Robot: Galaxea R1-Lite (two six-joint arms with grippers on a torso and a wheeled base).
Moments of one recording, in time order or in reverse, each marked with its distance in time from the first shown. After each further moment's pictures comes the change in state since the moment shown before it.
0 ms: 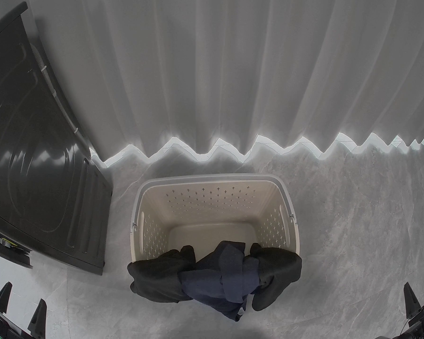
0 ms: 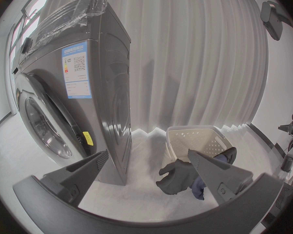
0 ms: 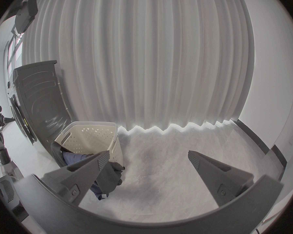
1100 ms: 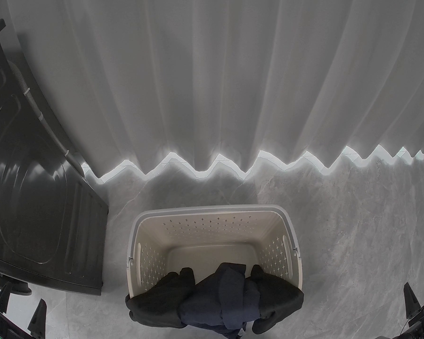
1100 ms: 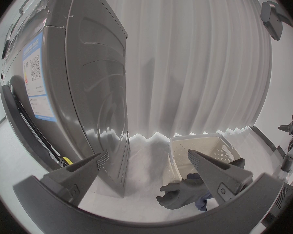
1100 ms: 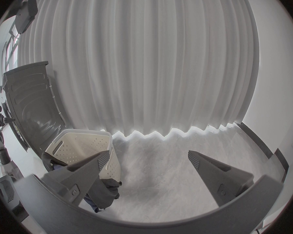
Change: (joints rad) left arm -0.001 0.000 0.000 0.000 0.000 0.000; right arm 0.000 0.000 0.000 0.000 0.000 0.000
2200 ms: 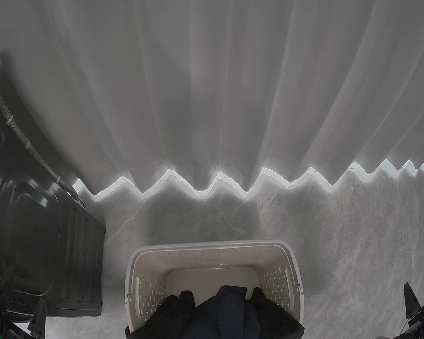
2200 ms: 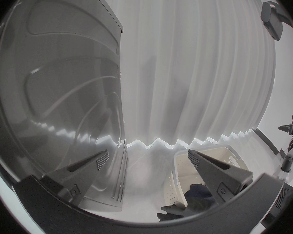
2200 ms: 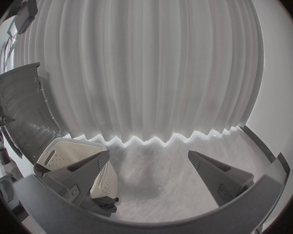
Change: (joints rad) left arm 0.000 0.000 0.000 0.000 0.001 -0.002; right arm -0.001 0.000 0.000 0.000 0.000 0.000
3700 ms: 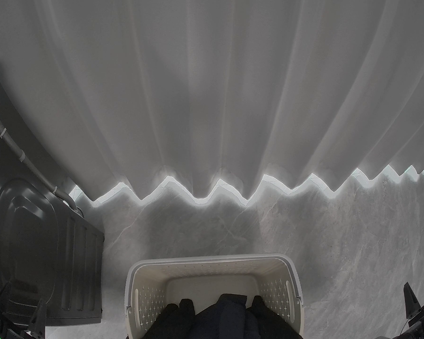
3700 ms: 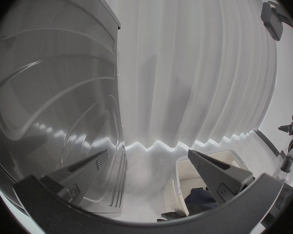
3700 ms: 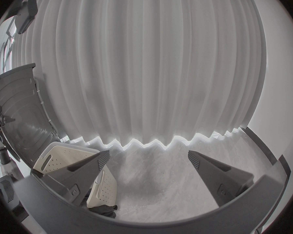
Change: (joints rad) left arm 0.000 0.000 0.000 0.000 0.000 -0.001; right arm 0.000 0.000 0.000 0.001 0.001 0.000
